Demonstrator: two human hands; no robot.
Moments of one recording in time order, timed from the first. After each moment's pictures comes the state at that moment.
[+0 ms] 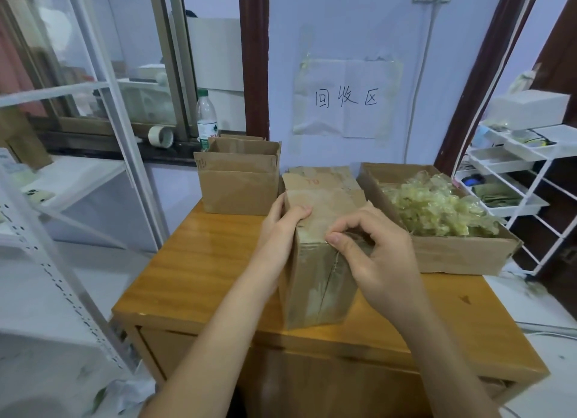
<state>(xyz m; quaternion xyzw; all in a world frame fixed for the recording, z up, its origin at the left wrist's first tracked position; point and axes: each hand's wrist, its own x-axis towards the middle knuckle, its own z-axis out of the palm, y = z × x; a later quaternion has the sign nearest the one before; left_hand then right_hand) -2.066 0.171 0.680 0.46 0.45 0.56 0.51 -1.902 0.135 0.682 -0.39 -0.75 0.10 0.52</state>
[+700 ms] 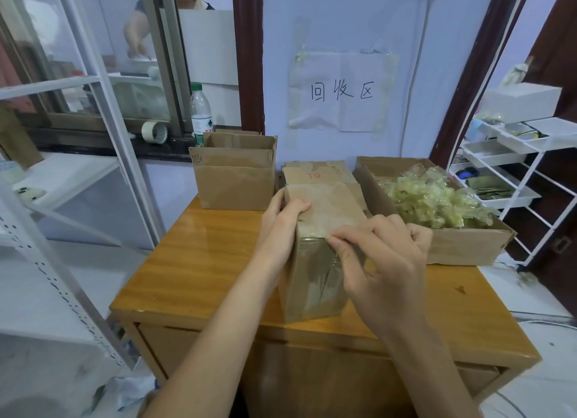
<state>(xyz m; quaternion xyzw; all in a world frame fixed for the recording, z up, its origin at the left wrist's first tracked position) -2.061 0.166 0.685 0.45 0.45 0.57 0.51 -1.910 0.111 0.670 -0.43 -0.71 -0.19 0.52</state>
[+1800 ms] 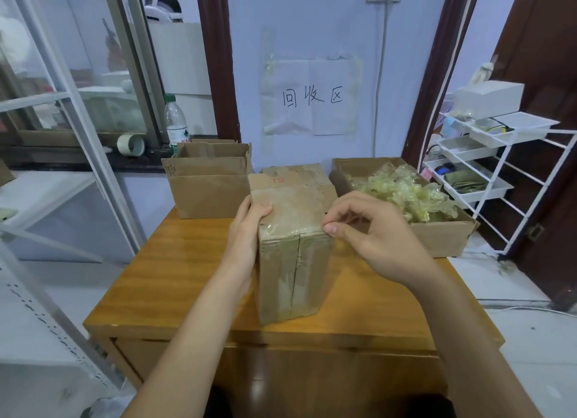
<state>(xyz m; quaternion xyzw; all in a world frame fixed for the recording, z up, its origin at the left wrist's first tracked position) -2.055 0.159 0.685 0.44 0.45 0.59 0.50 -1.842 0.144 0.704 -0.41 -0.76 0.23 0.44</state>
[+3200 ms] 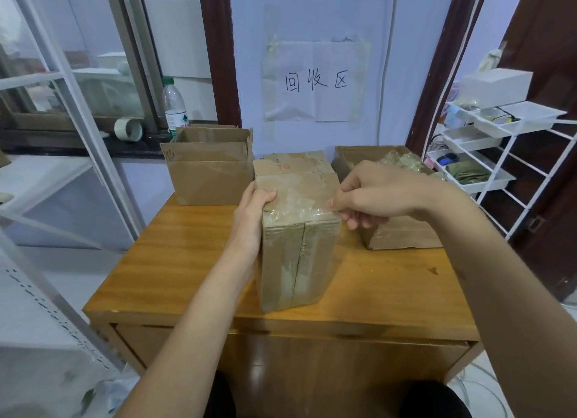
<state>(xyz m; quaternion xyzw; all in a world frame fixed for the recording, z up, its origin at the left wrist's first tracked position) -2.055 0.168 0.678 0.44 0.45 0.59 0.51 -1.854 0.166 0.777 -0.57 -0.76 0.28 0.11</state>
